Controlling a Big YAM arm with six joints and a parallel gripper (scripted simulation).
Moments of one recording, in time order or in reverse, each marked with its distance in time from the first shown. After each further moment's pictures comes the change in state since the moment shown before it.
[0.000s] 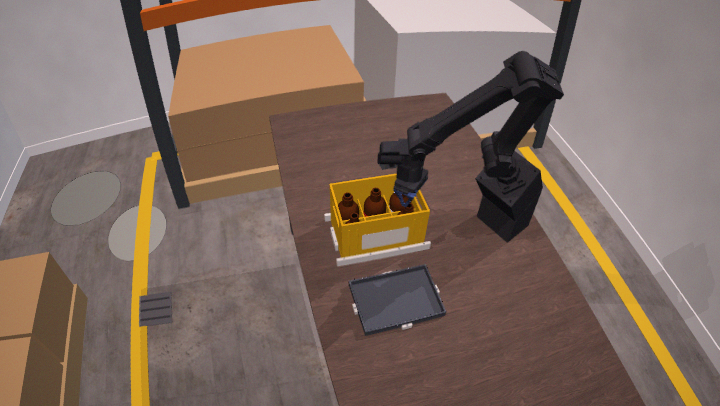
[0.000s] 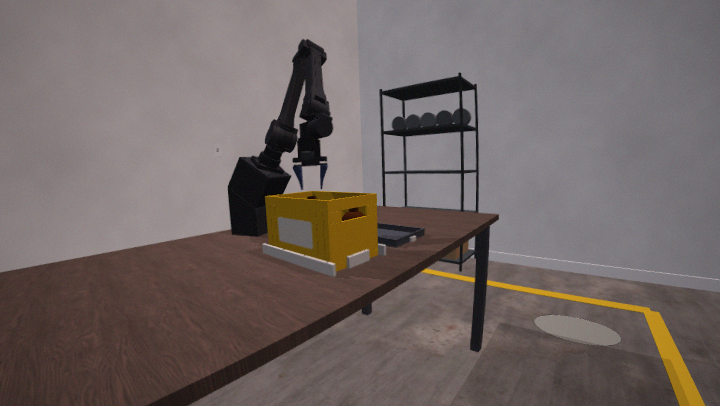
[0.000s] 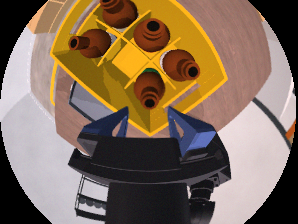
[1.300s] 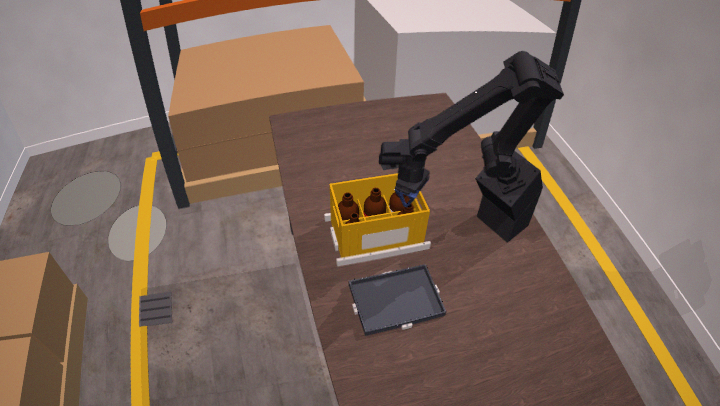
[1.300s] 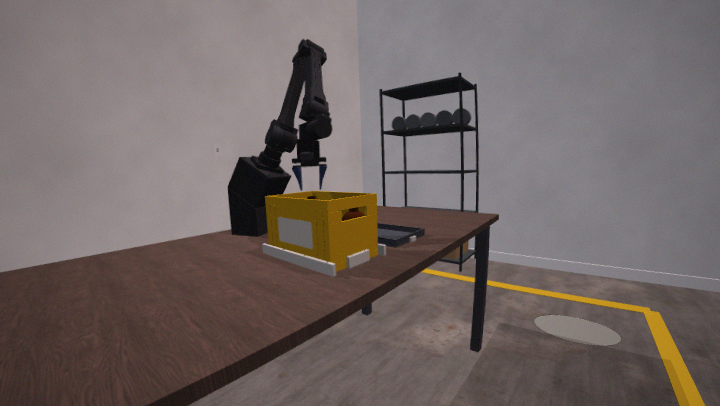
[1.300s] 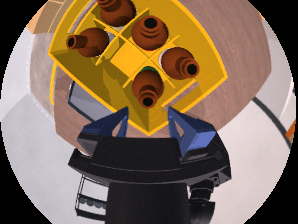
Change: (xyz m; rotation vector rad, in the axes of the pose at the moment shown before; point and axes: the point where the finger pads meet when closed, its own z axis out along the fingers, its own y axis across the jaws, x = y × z) arm 0.004 -0.003 0.002 0.003 0.006 0.002
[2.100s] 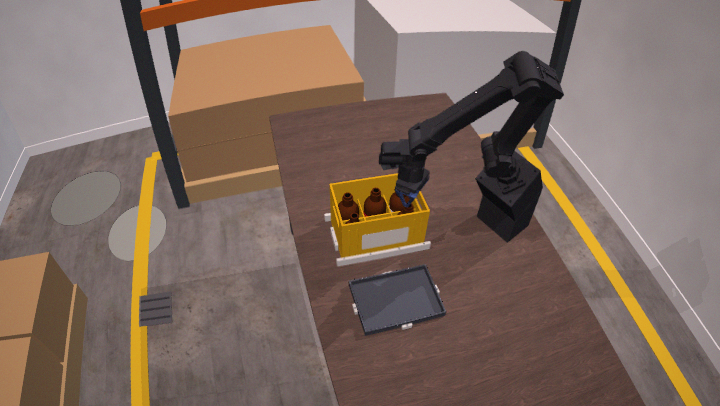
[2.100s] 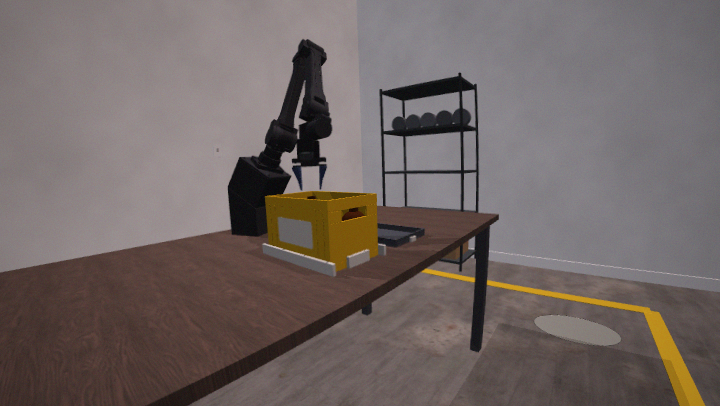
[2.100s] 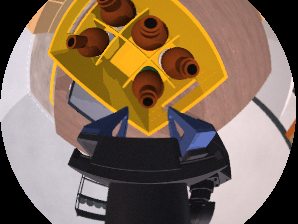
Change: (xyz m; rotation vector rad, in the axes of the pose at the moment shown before) arm 0.000 0.000 0.000 0.000 0.000 0.000
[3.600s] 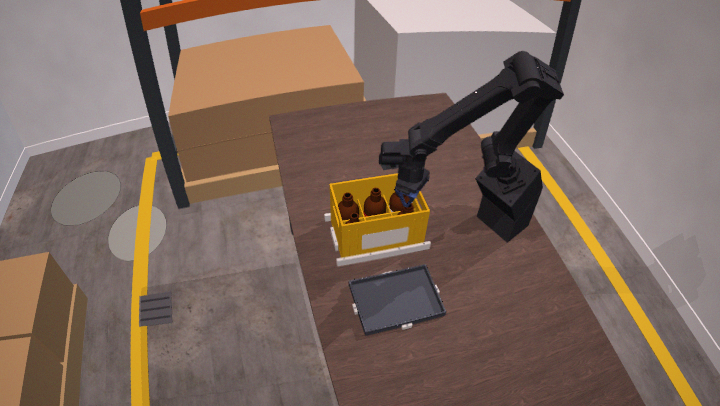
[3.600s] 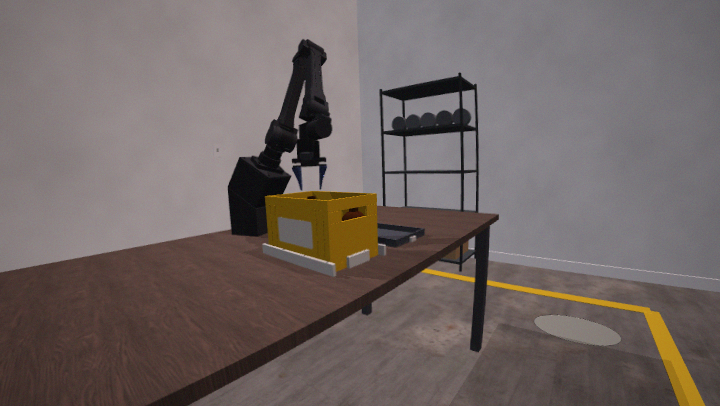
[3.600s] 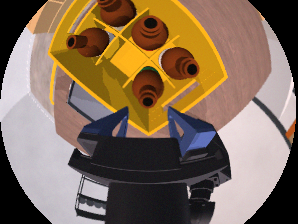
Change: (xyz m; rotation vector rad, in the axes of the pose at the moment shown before) arm 0.000 0.000 0.000 0.000 0.000 0.000
